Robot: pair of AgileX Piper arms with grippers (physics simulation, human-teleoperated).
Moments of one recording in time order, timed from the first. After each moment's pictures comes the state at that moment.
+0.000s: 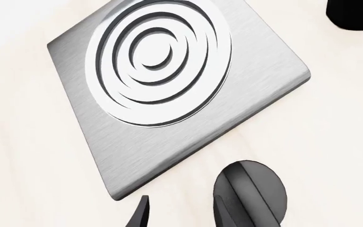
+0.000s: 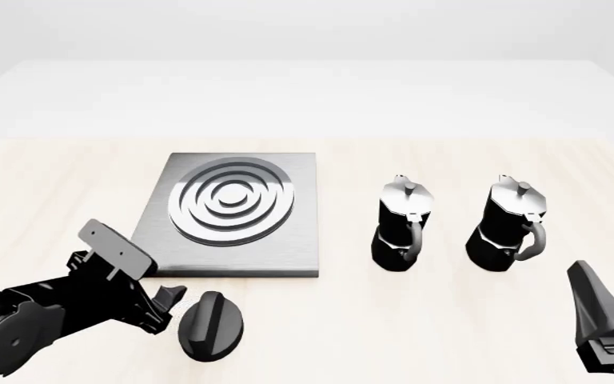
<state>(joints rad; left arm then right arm) -0.33 1.24 -0.33 -0.07 0.29 0.03 0.02 0.00 -0.02 -0.01</state>
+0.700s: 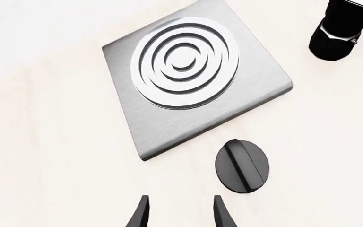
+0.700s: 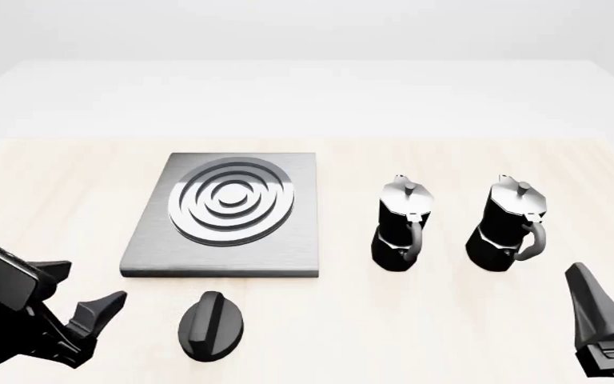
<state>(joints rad) -0.28 0.59 -0.32 0.42 0.23 0.05 0.00 0.00 -0.01 -0.03</state>
